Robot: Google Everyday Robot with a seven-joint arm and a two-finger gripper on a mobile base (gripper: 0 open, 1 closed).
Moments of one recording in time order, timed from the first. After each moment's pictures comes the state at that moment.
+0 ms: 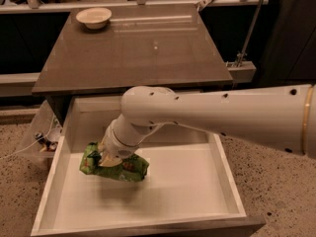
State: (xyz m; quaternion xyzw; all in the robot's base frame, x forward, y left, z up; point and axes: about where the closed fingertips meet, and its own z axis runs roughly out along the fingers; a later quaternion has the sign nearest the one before) arm 0.464 0.153 0.686 -0.74 0.60 0.19 0.23
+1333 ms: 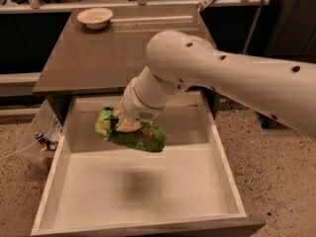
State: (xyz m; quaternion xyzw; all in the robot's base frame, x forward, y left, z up) arm 0.498 0.087 0.801 -0.73 0.62 0.13 0.26
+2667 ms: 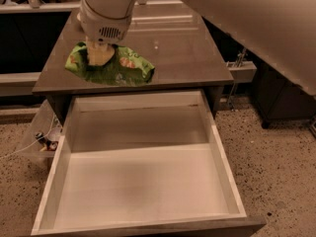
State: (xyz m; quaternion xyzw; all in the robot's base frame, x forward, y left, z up) arm 0.554 0.124 0.965 -0.78 0.57 0.00 0.26
